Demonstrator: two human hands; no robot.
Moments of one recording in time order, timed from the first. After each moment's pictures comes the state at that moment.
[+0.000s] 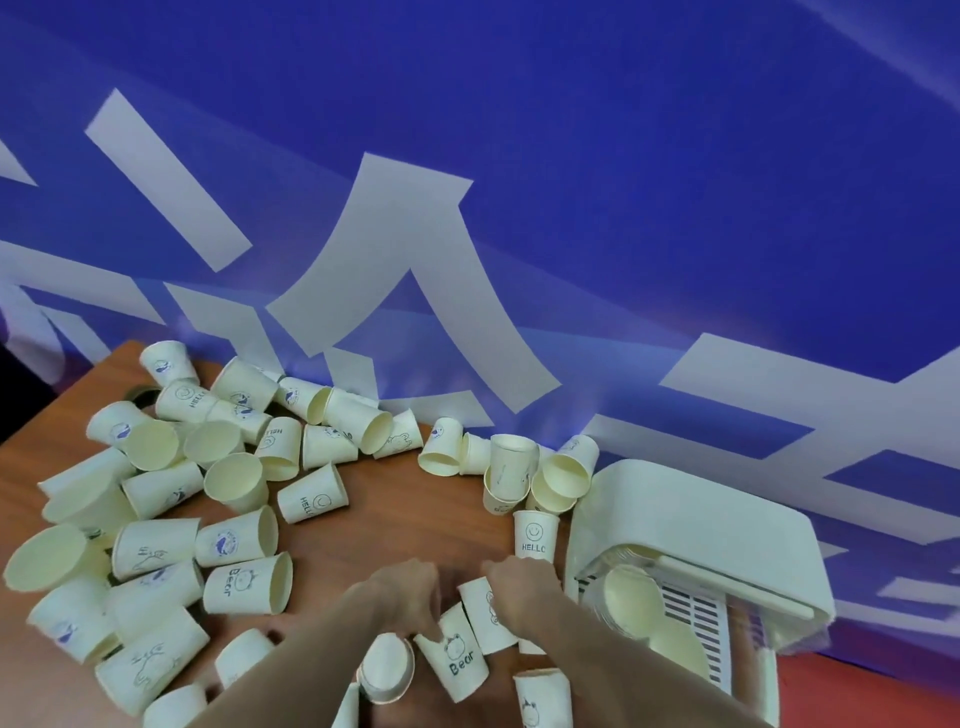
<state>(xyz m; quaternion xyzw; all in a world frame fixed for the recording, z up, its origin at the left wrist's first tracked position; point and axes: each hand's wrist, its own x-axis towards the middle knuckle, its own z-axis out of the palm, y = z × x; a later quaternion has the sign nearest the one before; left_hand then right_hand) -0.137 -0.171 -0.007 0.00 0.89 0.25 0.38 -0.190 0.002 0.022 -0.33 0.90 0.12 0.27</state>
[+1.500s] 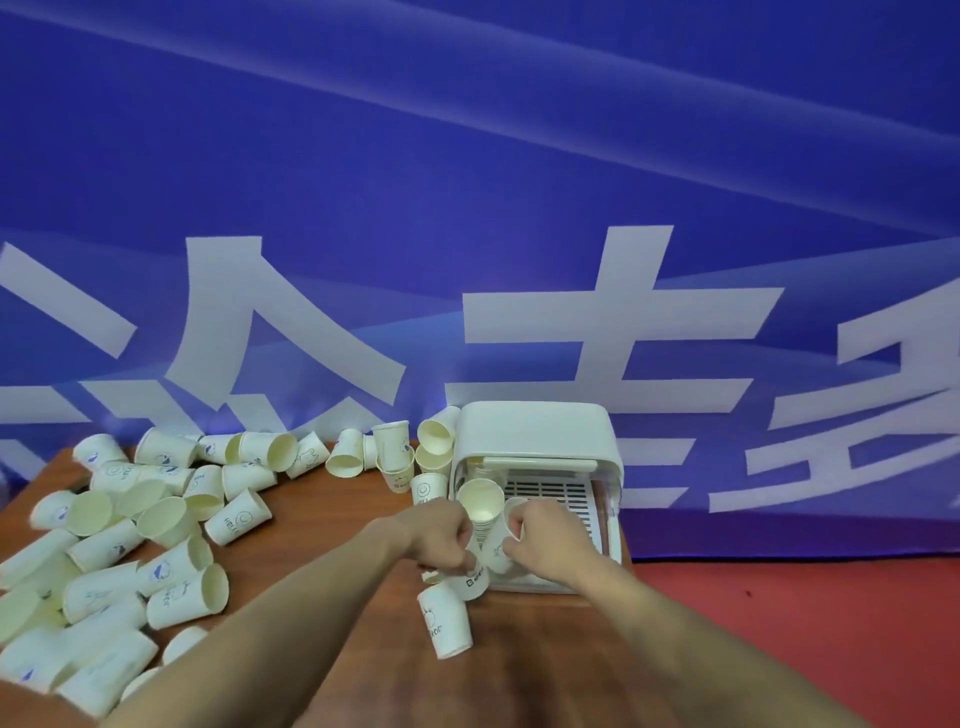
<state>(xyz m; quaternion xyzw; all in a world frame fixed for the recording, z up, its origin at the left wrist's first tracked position) -0.125 0.037 0.128 0.11 0.93 0.16 0.30 -0.127 0.226 0.116 -0.17 0.96 -0.17 0.14</state>
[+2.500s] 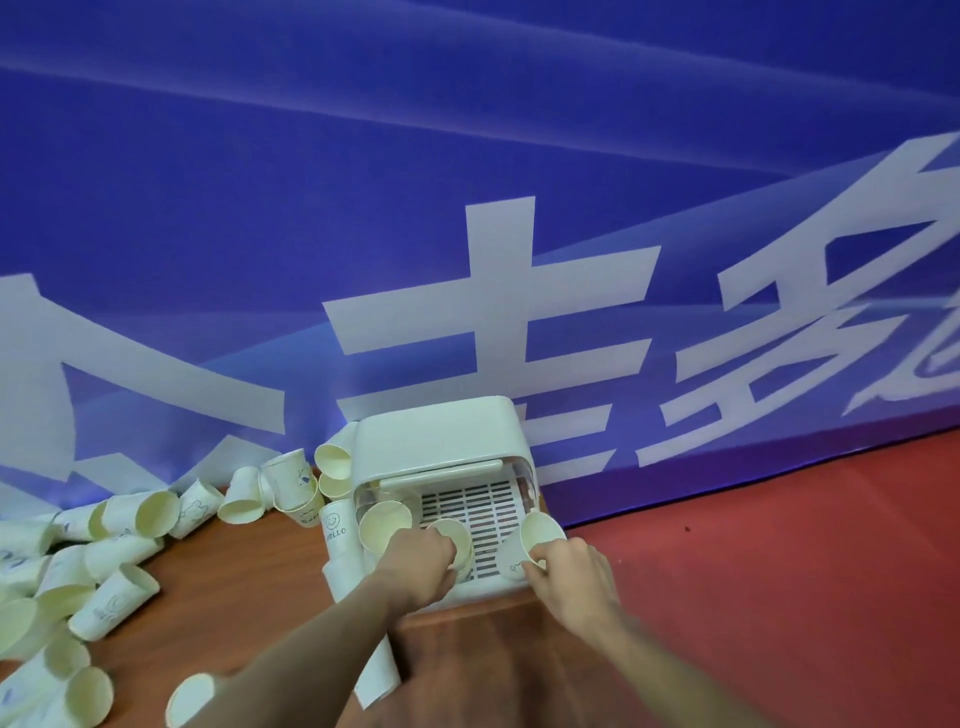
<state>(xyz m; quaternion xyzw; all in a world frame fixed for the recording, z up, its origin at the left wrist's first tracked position) -0.155 0.131 0.061 0.23 0.95 -0.12 0.16 -0.102 0.342 0.077 -0.01 0.98 -0.18 0.07</state>
